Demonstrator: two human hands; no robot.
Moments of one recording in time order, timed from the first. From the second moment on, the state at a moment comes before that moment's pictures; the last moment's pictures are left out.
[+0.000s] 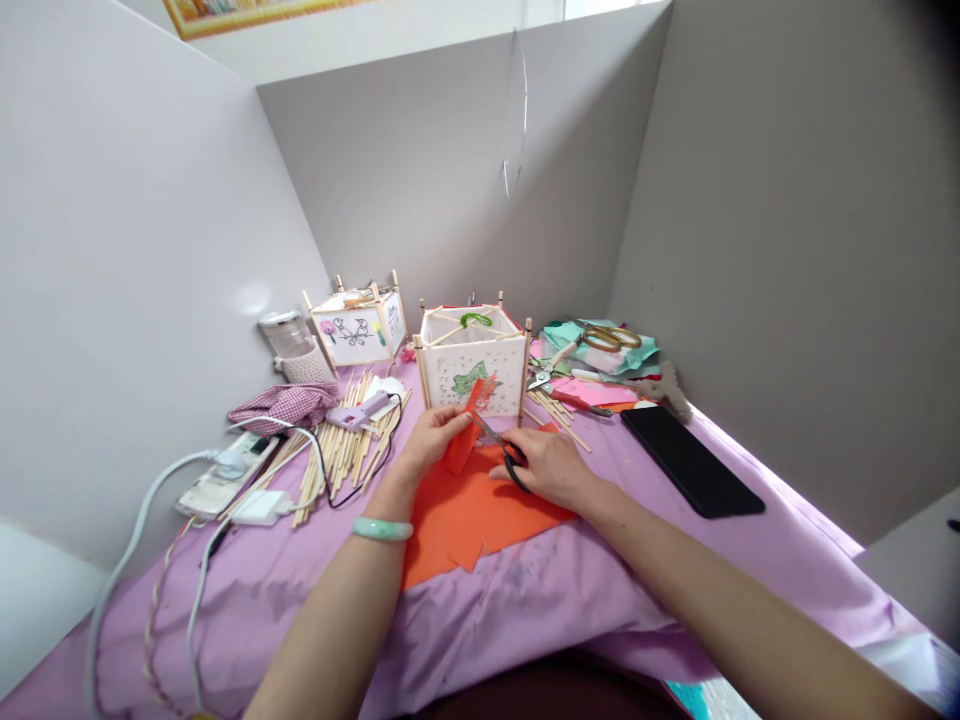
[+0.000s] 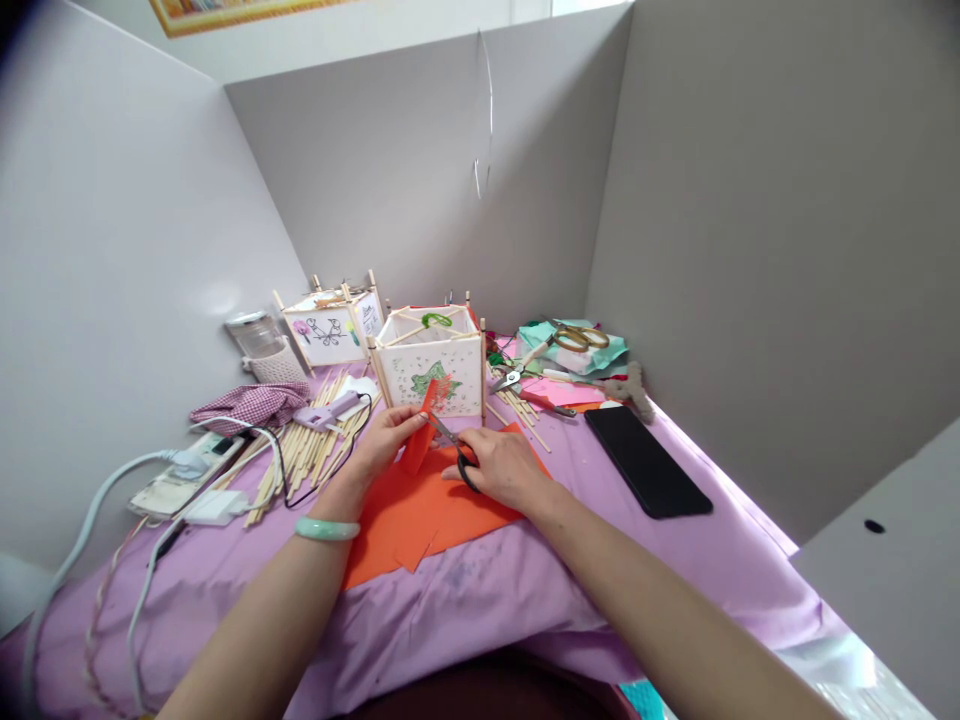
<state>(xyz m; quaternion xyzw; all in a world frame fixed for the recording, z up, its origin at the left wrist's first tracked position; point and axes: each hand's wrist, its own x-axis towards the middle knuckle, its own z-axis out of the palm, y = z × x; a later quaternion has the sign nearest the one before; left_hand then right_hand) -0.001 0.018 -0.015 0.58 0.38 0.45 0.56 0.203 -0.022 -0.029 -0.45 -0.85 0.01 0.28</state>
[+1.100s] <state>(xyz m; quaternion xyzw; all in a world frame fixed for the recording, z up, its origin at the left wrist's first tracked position) 0.003 0.011 -0.009 0.62 0.40 0.39 0.55 0.200 -0.025 -0.026 -0.44 -0.85 0.05 0.29</state>
